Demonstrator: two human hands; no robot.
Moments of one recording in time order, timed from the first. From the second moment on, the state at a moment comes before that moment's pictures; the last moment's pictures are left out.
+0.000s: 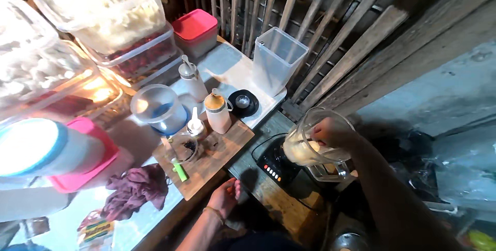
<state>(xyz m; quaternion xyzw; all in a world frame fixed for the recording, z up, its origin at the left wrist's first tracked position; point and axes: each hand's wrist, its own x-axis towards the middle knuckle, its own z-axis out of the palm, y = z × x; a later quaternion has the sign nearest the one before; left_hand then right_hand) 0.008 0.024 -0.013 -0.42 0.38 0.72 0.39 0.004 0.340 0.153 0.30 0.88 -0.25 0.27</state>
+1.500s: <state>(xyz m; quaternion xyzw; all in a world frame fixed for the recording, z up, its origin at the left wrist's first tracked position) 0.019 0.013 -0.013 -0.44 0.37 0.73 0.37 -0.004 0.329 0.209 0.24 0.89 0.03 0.39</state>
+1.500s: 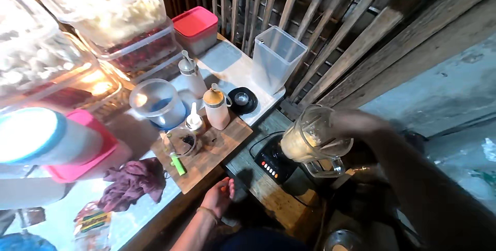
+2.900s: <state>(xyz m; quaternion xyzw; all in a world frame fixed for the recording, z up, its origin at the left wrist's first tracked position) 0.039 0.000 -0.020 -0.45 0.35 0.74 0.35 -0.006 0.344 0.200 0.09 0.88 -0.12 0.44</state>
